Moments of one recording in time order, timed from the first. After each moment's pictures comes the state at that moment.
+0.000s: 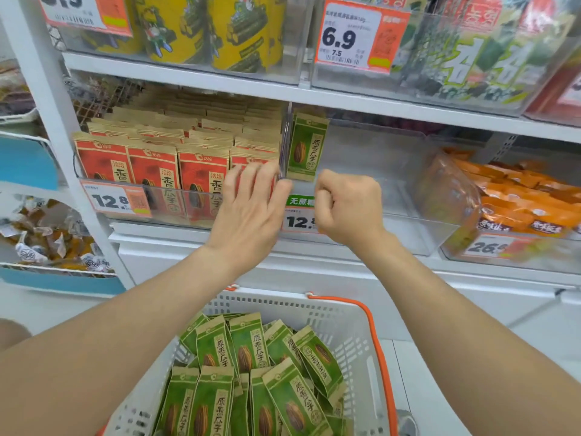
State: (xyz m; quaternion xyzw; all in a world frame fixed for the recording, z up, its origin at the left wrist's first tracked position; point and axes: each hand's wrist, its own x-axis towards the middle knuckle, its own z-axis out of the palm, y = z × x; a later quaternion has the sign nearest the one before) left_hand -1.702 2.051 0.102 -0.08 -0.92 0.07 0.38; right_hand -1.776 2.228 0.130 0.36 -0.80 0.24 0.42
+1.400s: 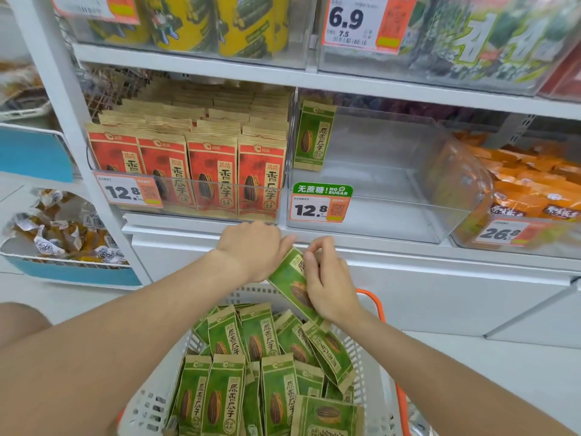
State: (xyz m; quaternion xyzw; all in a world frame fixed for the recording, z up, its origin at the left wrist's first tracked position) left_hand -1.680 2.054 0.081 -0.02 -1.00 0.00 -0.01; right_hand -1.700 2.231 -0.006 0.23 -0.87 0.43 0.08
